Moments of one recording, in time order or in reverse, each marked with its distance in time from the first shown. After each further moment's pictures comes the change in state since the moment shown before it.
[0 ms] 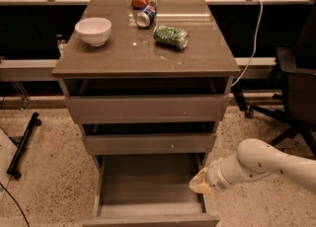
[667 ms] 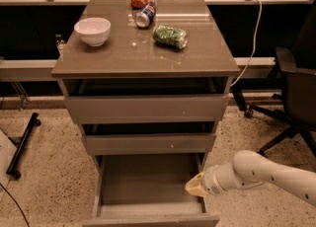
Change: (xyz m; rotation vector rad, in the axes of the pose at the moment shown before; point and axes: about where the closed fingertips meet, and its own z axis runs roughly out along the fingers) arm 0.025 -0.024 0.053 0.017 -0.076 0.066
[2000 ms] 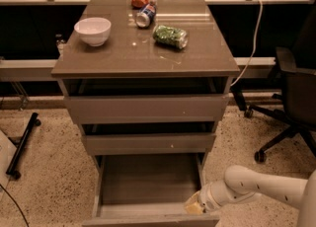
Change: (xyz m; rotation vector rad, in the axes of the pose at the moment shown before) arm 0.073 0.014 0.068 -0.104 0.077 0.154
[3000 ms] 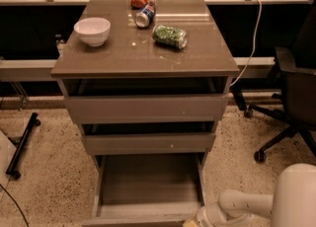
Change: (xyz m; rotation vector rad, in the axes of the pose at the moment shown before) arm 0.081 -0.017 0.097 0.019 0.026 0.244
